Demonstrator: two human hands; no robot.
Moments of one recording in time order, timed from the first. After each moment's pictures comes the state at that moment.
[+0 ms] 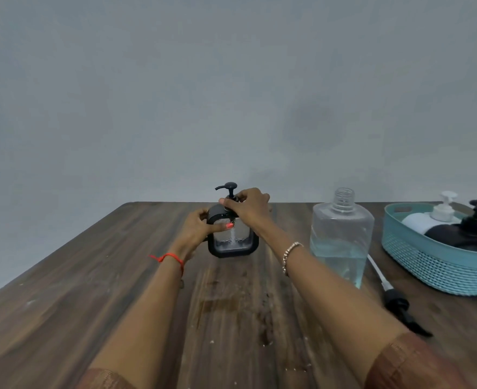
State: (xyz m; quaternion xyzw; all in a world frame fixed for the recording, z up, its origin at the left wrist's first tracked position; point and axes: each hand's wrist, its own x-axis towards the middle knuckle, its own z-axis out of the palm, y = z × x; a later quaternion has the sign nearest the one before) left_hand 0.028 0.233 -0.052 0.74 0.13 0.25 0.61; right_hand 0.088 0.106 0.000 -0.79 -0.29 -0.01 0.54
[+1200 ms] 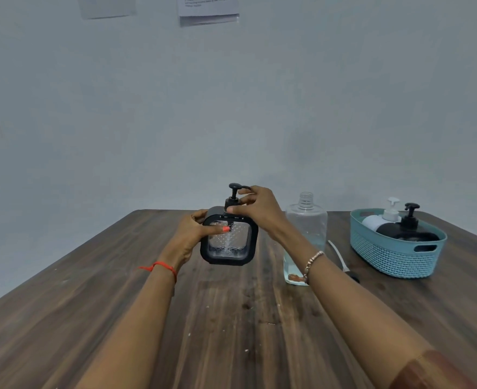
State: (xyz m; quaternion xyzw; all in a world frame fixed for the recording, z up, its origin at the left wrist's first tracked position) left_hand -0.064 0.158 -0.015 0.70 0.06 0.29 0.65; right_hand 0.018 0.005 0.035 -0.71 -0.38 0.02 0.59
